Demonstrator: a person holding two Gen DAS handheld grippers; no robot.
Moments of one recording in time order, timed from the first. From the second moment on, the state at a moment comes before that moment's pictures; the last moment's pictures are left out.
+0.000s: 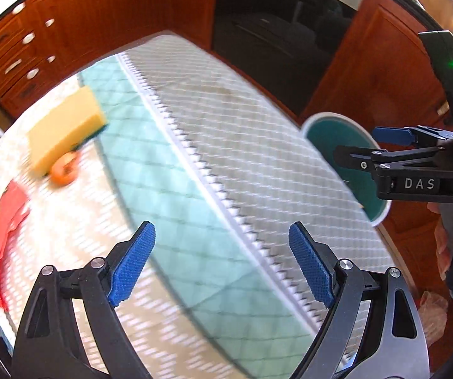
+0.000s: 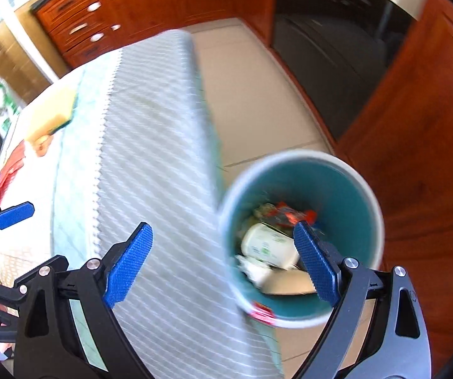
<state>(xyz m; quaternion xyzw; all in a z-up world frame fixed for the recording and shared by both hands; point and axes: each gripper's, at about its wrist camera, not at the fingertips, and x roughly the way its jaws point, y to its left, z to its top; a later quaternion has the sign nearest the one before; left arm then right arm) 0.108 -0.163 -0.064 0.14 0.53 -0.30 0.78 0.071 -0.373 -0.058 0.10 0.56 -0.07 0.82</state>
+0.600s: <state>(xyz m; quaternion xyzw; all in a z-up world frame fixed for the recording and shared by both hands) 0.192 0.020 -0.049 0.10 0.52 -0.20 0.82 0.196 -0.177 -0.054 0.04 0.56 0.06 0.82</state>
